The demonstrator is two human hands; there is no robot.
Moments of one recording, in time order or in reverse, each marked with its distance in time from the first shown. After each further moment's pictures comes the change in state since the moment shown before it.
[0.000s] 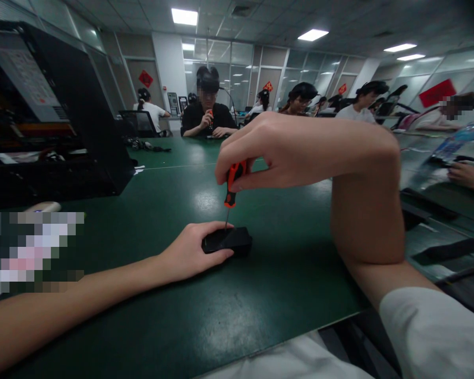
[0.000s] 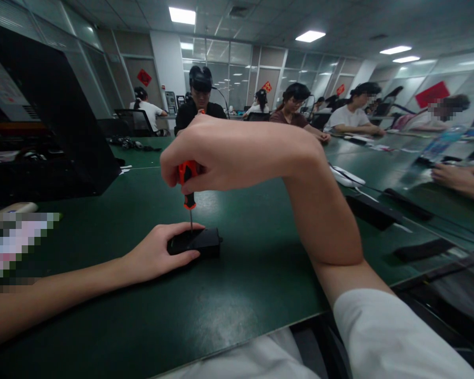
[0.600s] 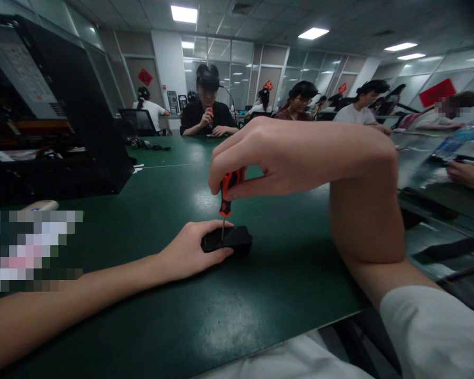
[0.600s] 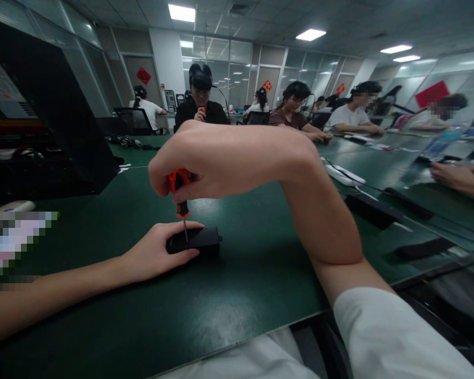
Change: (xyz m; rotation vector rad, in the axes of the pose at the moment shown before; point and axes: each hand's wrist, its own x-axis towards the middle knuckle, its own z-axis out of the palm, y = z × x) left_hand 0.000 0.001 0.000 0.000 0.007 0.012; right_hand 0.005 -0.007 0.004 0.074 -0.039 -0.039
